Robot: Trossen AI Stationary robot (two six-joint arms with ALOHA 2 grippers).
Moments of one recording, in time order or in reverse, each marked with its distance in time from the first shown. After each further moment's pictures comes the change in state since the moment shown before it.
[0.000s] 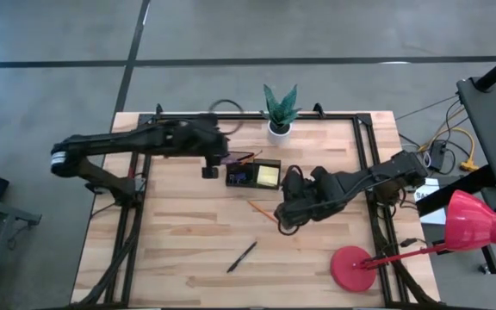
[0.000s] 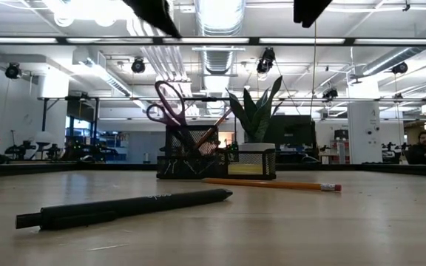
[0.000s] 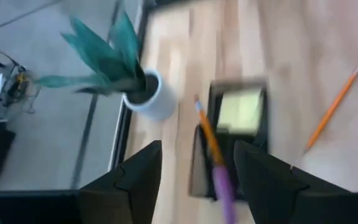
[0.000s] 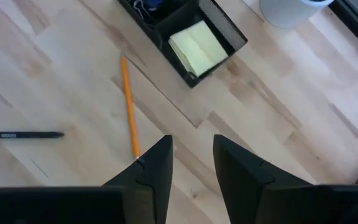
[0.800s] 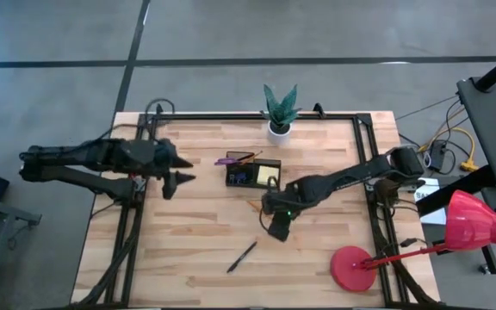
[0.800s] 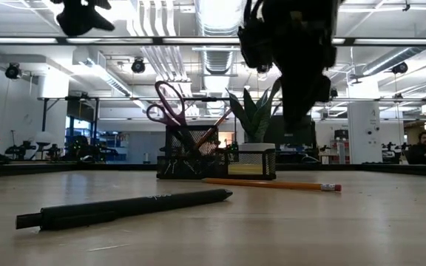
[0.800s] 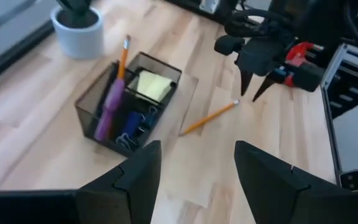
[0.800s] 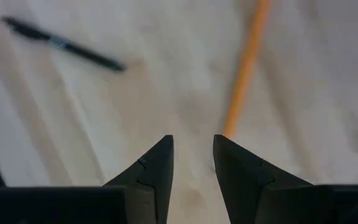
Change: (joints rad) left arm -0.175 -0.517 -0.405 0.012 0.116 -0.744; right arm -0.150 0.001 -0.561 0.790 -0.550 -0.433
